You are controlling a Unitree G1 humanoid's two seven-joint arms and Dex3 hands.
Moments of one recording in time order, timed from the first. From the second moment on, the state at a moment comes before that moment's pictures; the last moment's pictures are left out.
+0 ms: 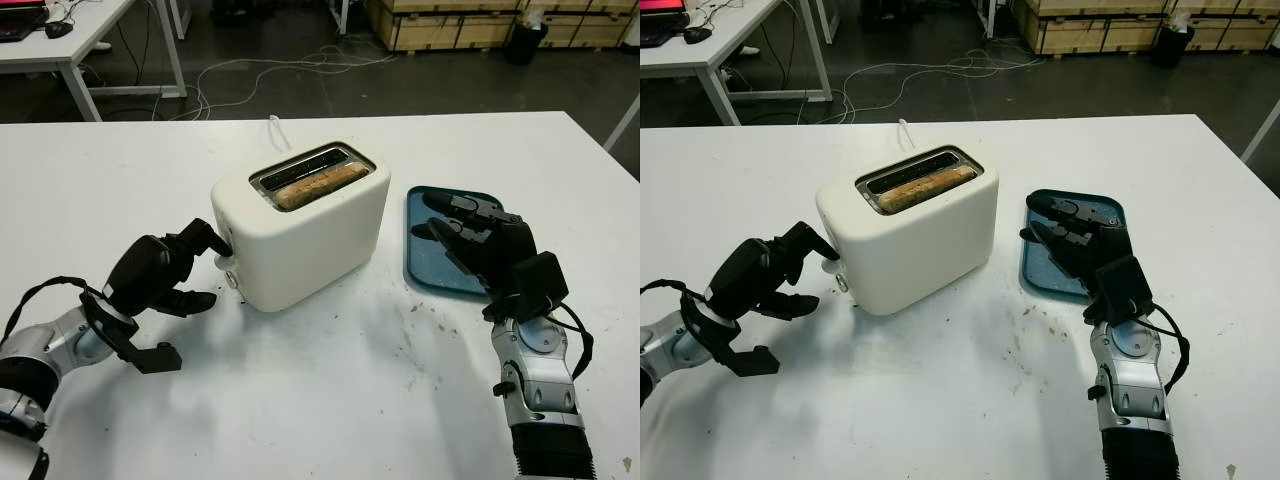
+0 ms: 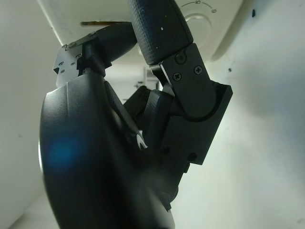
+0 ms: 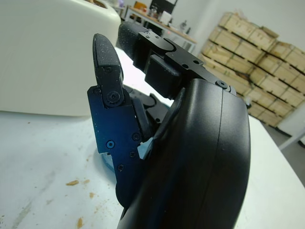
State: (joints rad) left arm -0.47 0.69 -0.40 0.97 0.79 -1.01 0.64; right arm -0.15 -0.17 -0.14 0.09 0.10 -0.08 0.16
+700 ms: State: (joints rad) left arm -0.46 0.65 -0.44 1.01 0.76 -0.99 0.66; right arm -0.14 -0.18 -0.14 0.08 0.10 -0.08 0.16
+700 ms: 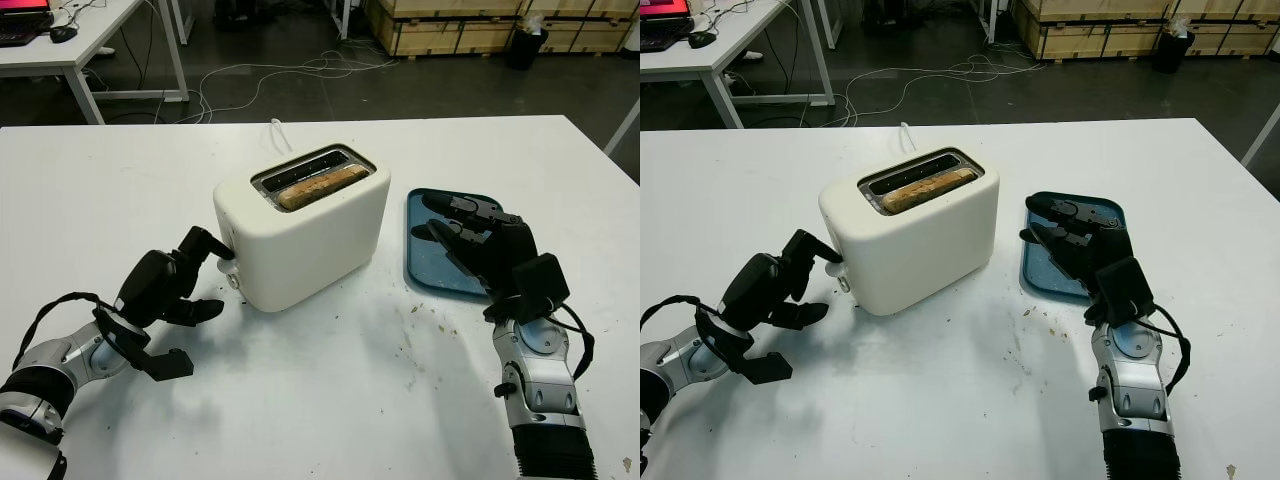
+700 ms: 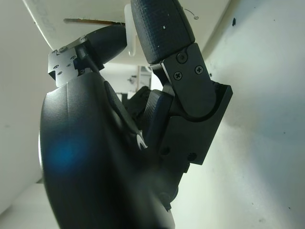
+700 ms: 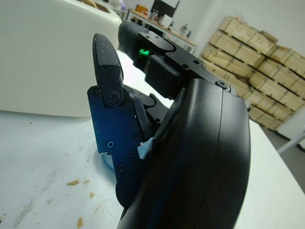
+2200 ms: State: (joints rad) left arm -0.45 0.67 -0.59 1.03 0.76 -0.90 0.76; right arm -0.14 -0.18 -0.14 0.08 0.10 -0.08 0.16
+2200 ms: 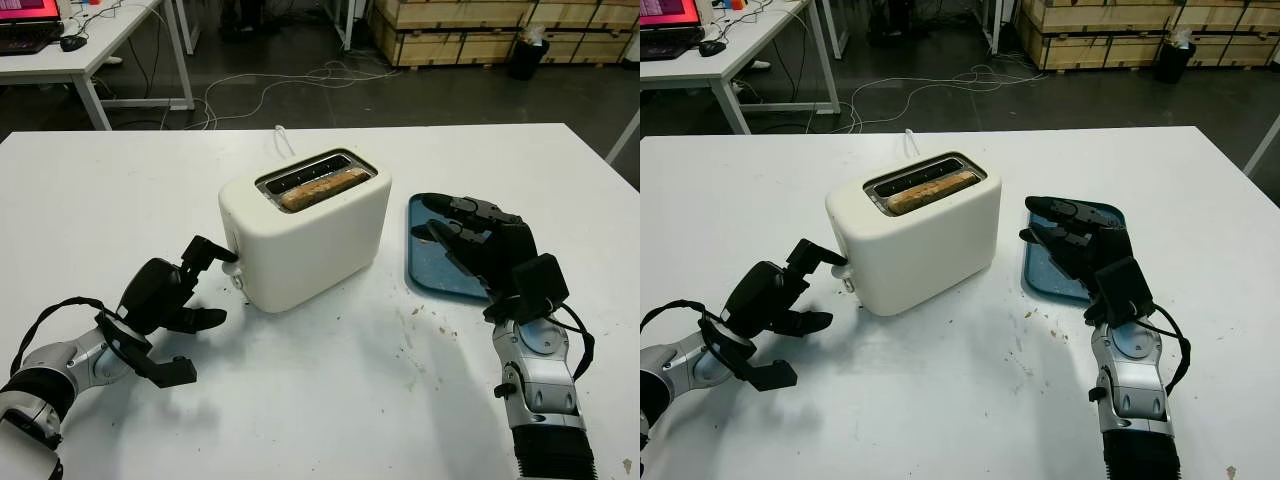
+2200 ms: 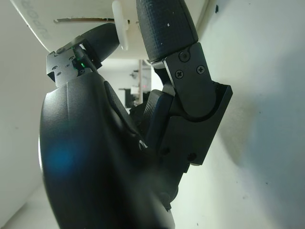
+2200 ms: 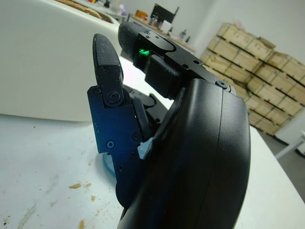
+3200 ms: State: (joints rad) left arm -0.54 0.62 -0.49 1.04 0.80 -0.78 0.91; right arm -0.14 -0.18 -0.14 0.08 0.10 -0.08 0.17
